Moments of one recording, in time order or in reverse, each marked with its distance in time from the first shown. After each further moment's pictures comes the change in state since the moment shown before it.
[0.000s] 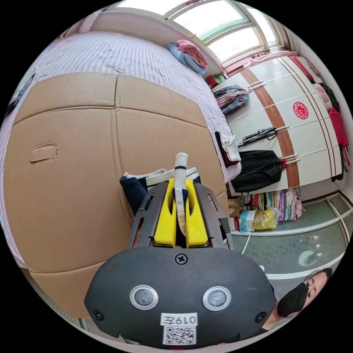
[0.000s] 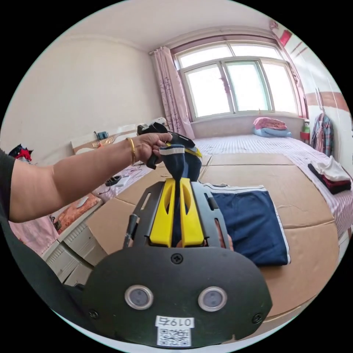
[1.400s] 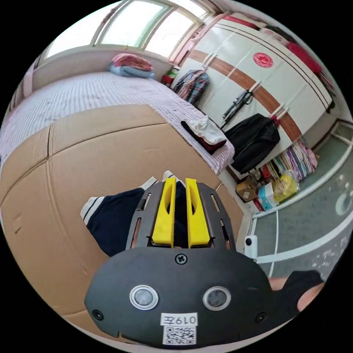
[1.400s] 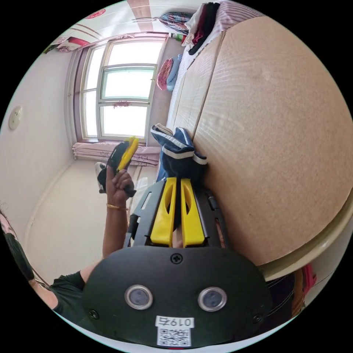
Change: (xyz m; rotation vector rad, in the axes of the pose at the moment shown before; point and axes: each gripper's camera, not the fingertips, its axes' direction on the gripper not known) left arm 0.124 0.225 0.411 0.107 -0.069 0.510; right arm 0.527 0.129 -0.159 0.028 -0.228 1.079
